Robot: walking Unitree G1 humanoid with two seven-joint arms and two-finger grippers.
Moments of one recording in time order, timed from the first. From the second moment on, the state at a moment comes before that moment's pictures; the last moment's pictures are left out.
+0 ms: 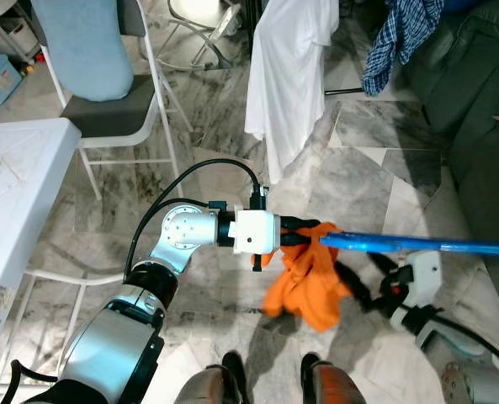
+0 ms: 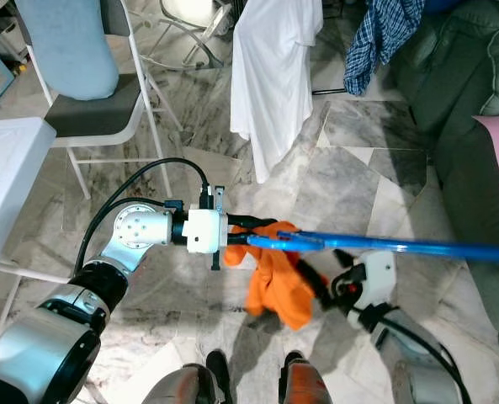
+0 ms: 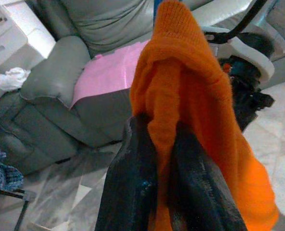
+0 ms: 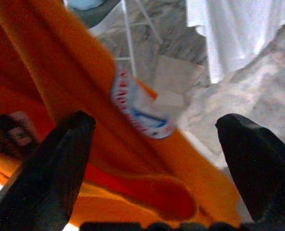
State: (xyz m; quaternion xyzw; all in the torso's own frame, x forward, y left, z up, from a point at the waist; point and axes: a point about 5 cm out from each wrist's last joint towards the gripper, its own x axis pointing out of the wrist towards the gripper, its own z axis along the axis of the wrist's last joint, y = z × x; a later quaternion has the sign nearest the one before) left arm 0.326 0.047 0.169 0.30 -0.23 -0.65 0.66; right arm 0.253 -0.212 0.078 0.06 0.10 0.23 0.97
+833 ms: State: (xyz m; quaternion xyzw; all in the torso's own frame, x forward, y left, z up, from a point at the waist) left arm 0.328 0.049 0.175 0.29 -0.24 -0.64 0.67; right arm 0.248 -0.208 0.107 0.06 0.02 0.25 0.97
